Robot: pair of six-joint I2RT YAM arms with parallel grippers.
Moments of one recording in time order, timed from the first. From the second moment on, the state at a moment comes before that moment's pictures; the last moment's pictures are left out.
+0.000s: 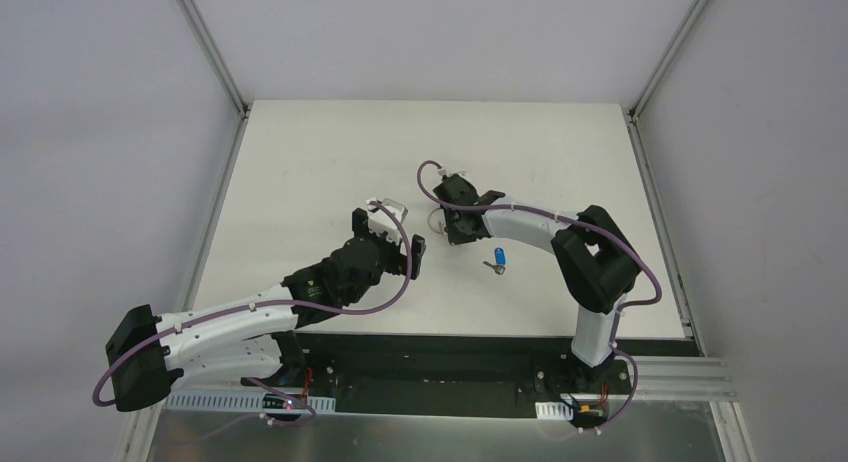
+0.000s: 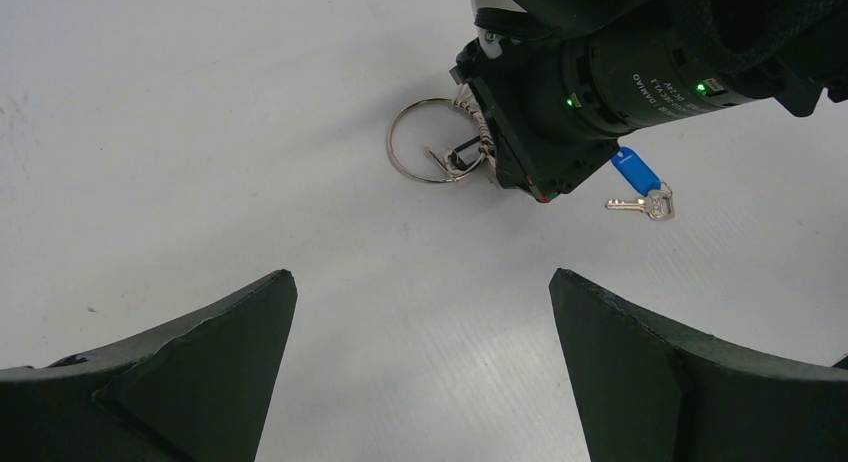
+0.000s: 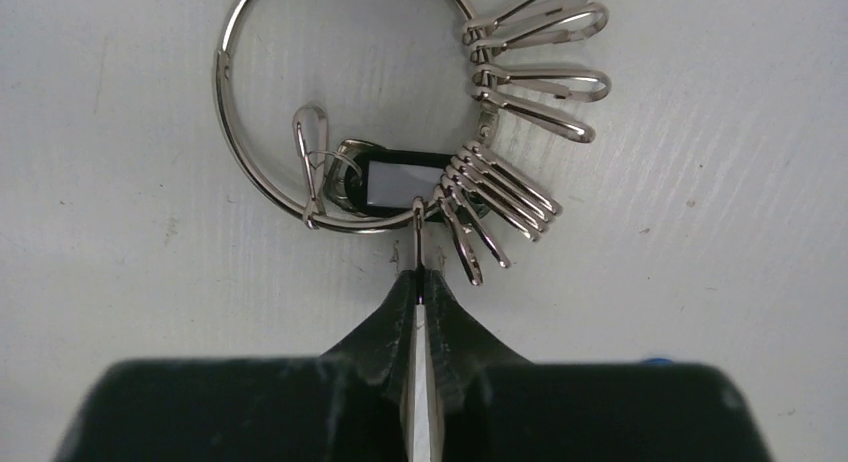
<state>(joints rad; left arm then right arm) -1.05 0.96 0.57 0.09 -0.55 -0.18 0.76 1.86 1.21 -0.45 0.23 0.46</state>
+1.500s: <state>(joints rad) -1.05 0.71 0.37 0.31 -0.18 -0.03 0.84 1.55 1.65 -1.22 -0.17 0.47</state>
